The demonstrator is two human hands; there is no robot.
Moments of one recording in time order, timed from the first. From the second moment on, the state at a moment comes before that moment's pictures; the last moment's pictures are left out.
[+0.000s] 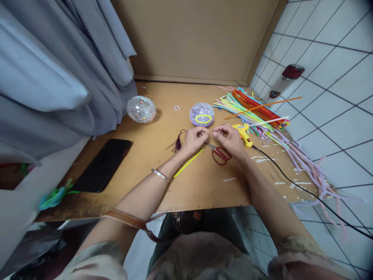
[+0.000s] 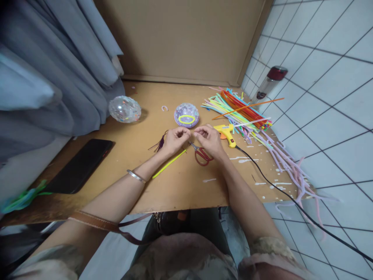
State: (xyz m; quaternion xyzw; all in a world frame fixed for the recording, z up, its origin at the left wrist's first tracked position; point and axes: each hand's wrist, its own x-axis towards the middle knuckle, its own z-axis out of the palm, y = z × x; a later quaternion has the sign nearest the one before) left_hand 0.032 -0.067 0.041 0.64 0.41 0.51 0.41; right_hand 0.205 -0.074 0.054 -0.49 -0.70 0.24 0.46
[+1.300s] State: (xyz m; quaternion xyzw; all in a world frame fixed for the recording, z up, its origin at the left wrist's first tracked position) left_hand 0.040 -0.065 0.034 0.64 0.45 0.49 0.38; right_hand 0.217 -0.052 0.037 -0.63 -0.70 -0.14 0.30
